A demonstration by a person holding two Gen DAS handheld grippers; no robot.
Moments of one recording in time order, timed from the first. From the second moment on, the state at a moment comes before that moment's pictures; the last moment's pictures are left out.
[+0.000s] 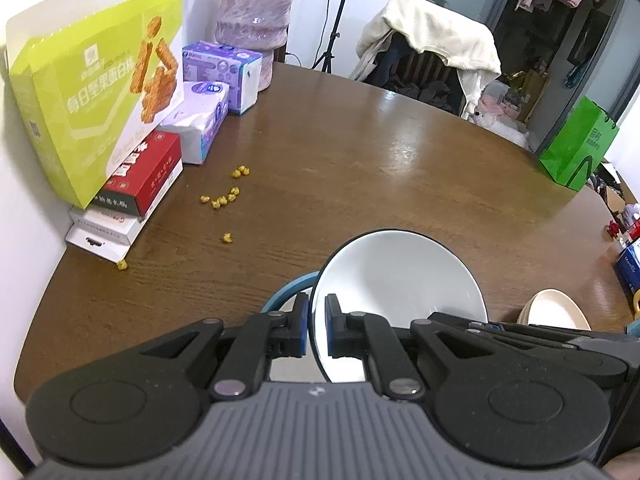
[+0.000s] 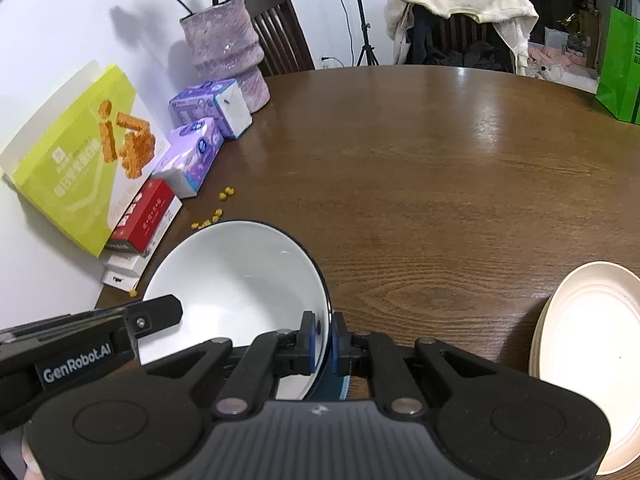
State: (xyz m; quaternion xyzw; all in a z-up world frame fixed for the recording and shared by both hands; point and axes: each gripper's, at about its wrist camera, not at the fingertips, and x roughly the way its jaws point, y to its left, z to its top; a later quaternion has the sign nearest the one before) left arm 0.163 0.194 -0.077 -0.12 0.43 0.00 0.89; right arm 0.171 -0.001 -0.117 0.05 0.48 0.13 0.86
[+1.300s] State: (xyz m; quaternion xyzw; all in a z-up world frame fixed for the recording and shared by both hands) left arm 0.168 0.208 -0.108 -0.14 0.46 0.02 0.88; right arm 0.180 0.025 -0.144 0.00 0.51 0.15 0.85
